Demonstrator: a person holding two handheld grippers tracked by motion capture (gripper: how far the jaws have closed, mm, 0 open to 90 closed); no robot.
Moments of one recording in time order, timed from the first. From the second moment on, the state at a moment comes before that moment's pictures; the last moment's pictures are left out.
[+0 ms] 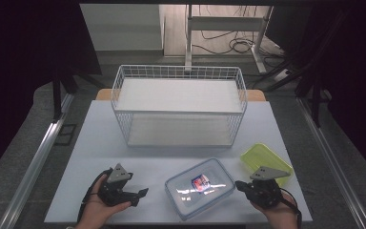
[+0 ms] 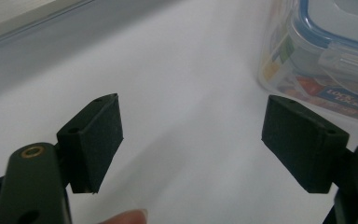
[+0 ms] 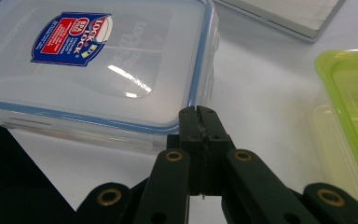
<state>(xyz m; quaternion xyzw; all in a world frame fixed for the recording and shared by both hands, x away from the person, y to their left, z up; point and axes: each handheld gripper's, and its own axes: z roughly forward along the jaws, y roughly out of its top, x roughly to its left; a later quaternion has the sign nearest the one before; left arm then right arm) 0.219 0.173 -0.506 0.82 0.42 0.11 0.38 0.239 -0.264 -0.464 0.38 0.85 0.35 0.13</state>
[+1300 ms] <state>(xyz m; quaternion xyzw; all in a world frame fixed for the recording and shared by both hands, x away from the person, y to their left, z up) 0.201 0.134 -0.473 0.85 0.30 0.05 0.43 0.246 -0.245 -0.472 0.38 0.84 0.37 0.11</state>
